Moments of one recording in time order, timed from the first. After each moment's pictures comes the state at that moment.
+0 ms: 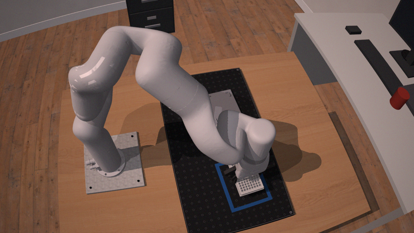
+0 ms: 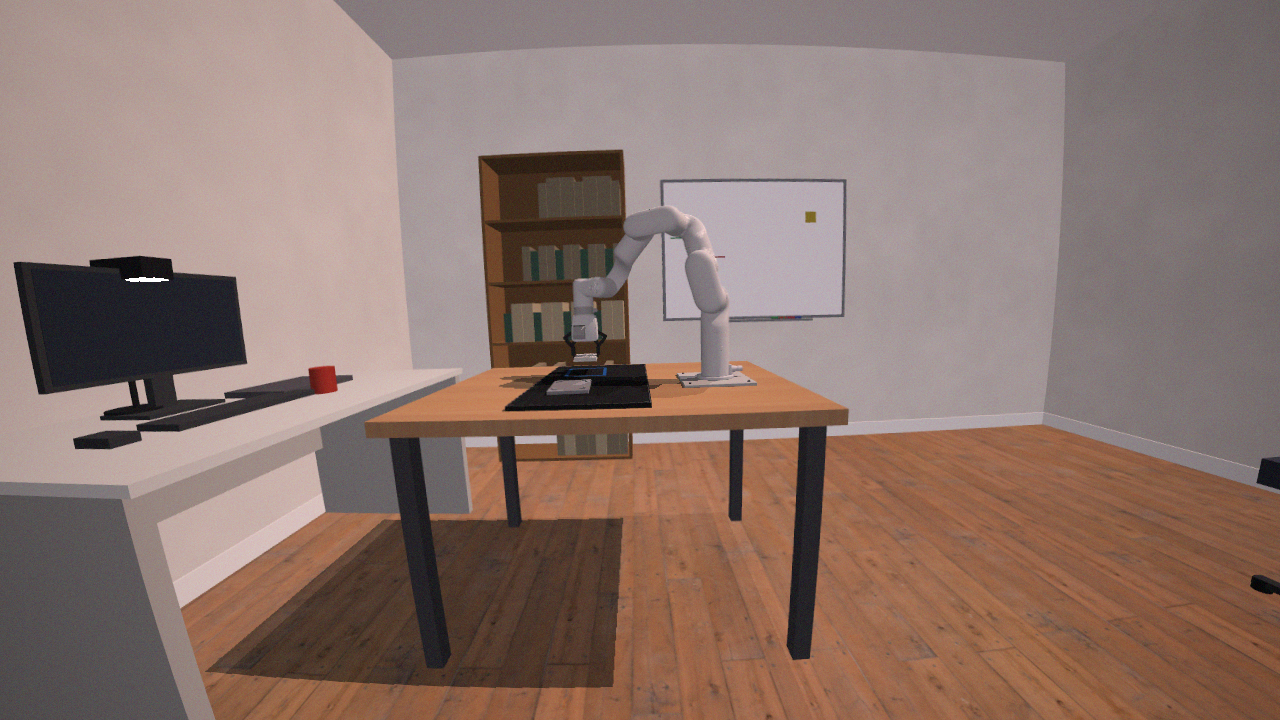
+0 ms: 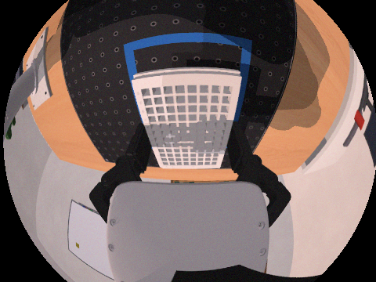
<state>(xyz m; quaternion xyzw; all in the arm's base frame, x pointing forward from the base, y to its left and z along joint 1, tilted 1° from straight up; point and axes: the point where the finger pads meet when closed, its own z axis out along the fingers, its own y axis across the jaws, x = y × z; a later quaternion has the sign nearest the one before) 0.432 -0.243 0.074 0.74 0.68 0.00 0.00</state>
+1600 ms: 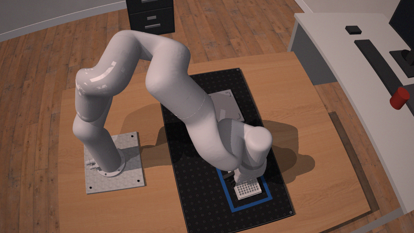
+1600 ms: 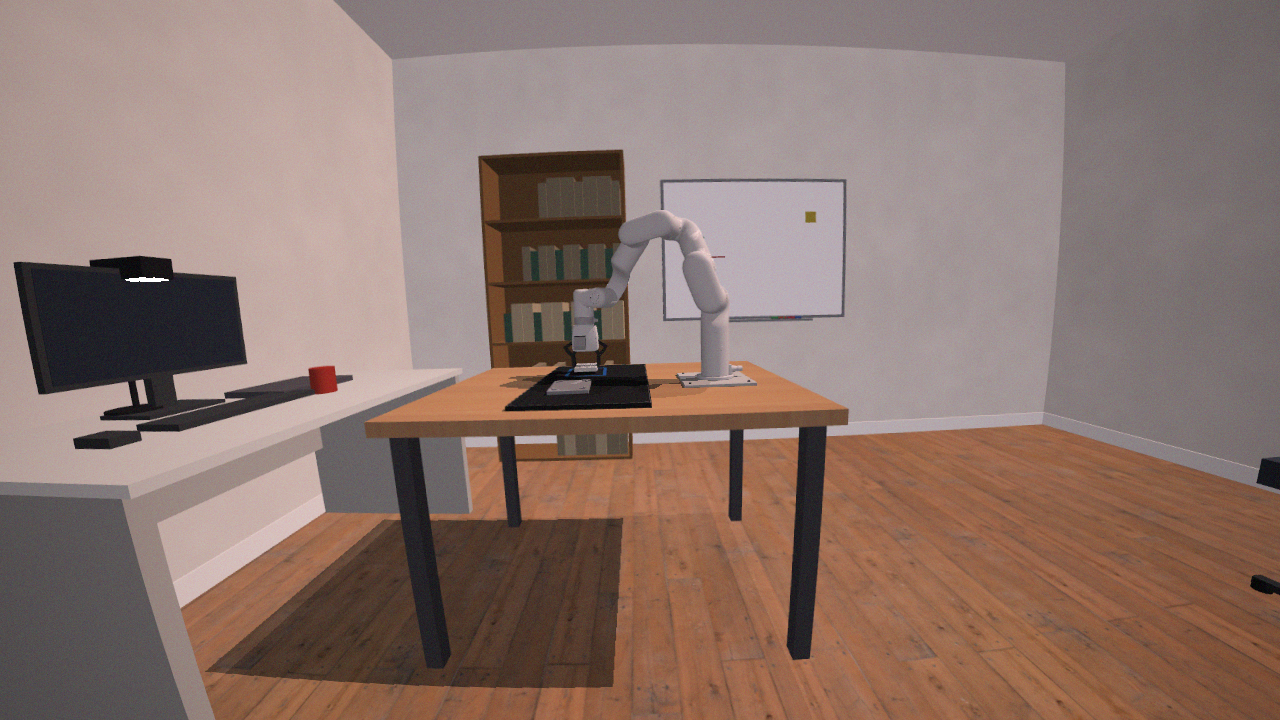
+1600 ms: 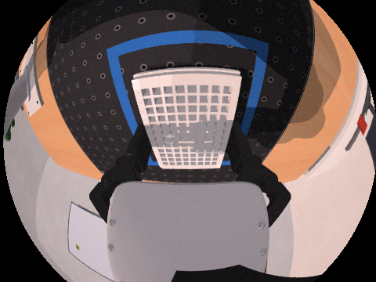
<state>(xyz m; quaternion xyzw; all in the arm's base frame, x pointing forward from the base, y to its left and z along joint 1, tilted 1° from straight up) 0.432 -0.242 0.036 0.74 0.68 0.00 0.00</state>
